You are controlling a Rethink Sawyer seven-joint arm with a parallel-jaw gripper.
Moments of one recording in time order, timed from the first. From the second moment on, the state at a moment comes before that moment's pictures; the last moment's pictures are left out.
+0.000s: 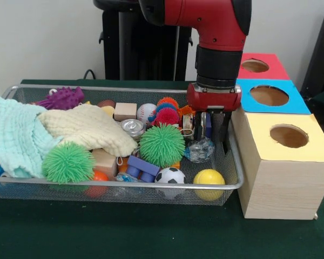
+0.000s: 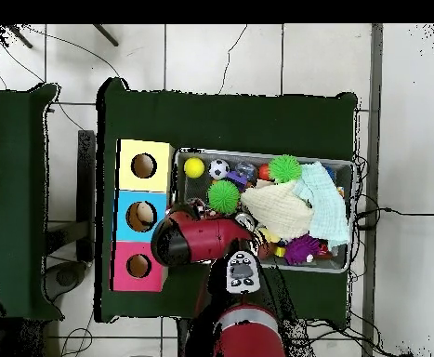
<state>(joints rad) -0.07 -0.49 -0.03 1.74 -0.22 0.05 1.73</state>
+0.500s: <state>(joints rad) -0.03 -0.46 -0.07 1.74 -0.21 0.00 1.73</state>
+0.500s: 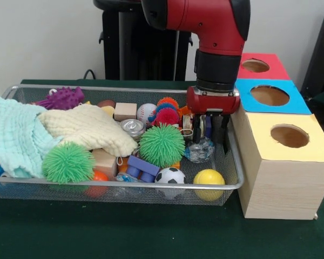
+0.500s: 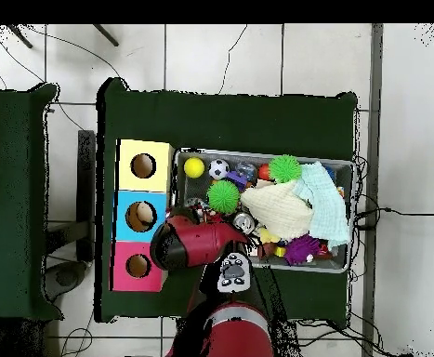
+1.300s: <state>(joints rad) -0.09 -0.43 -0.07 1.74 -0.21 -0.02 1.73</state>
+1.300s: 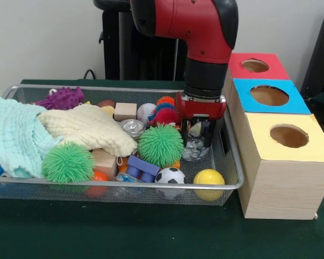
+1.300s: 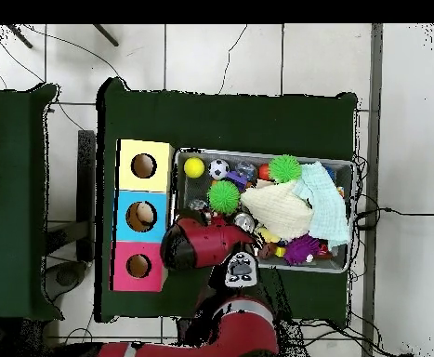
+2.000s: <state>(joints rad) -0.26 -0.56 0.04 1.81 -0.21 0.10 1.73</state>
